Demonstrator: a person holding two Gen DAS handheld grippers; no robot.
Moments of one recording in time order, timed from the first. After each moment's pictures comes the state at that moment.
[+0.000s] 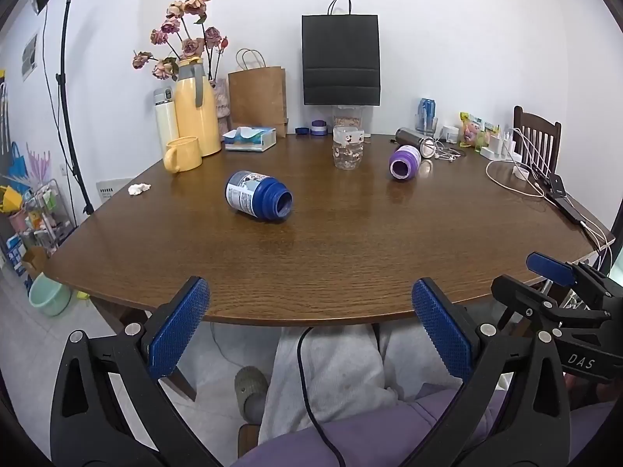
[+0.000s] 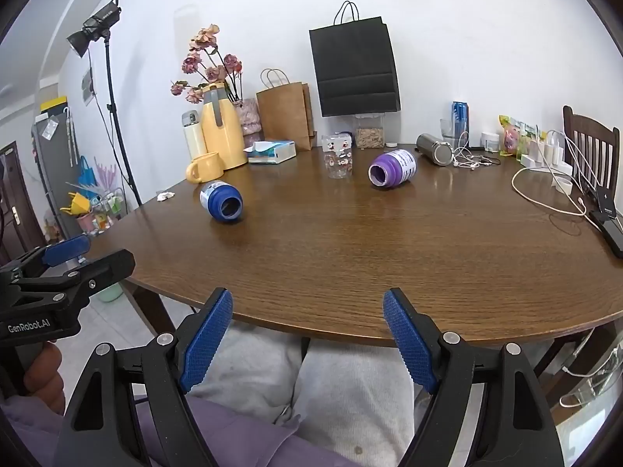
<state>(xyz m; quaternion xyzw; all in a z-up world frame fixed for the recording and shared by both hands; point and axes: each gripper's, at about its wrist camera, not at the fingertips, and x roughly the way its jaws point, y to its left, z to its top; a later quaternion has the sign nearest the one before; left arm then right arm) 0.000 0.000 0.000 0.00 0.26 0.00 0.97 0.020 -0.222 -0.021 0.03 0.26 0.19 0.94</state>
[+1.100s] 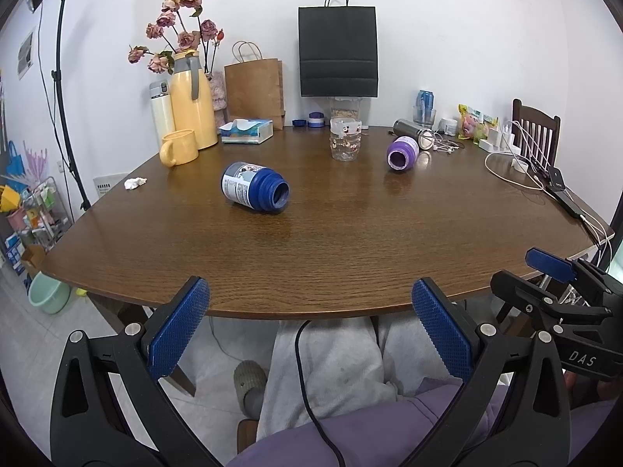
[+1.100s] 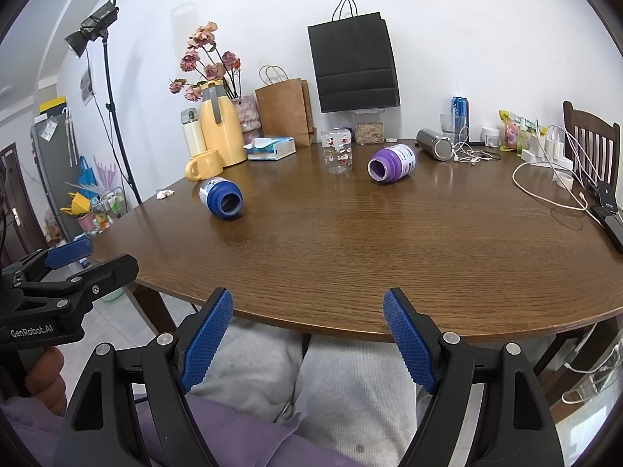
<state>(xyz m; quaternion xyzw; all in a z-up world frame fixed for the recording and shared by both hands) 0.003 -0.002 -0.003 0.00 0.27 0.00 0.96 0.022 -0.221 -0.021 0.03 0.27 0.19 0.94</state>
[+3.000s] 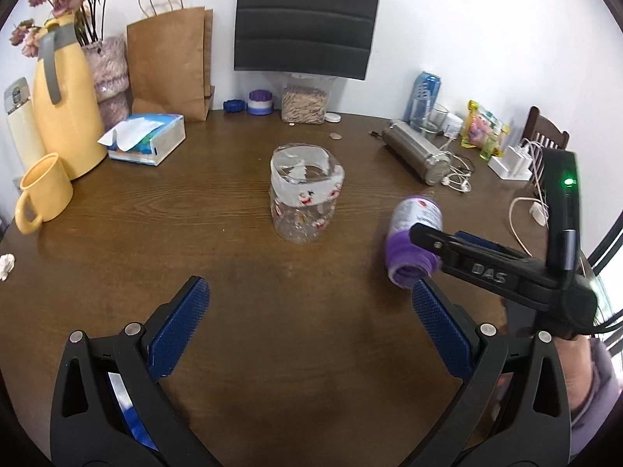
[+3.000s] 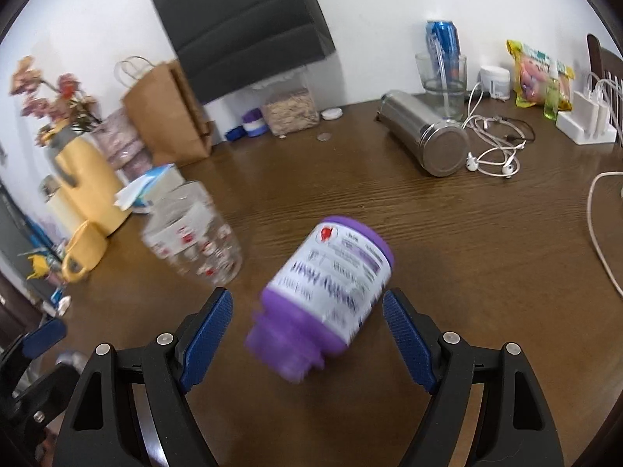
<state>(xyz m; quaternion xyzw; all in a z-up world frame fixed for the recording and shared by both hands) 0.331 -0.040 0.014 -0.03 0.37 -0.08 0.92 0.423 -0.247 -0.025 0.13 0.40 0.12 0.90</state>
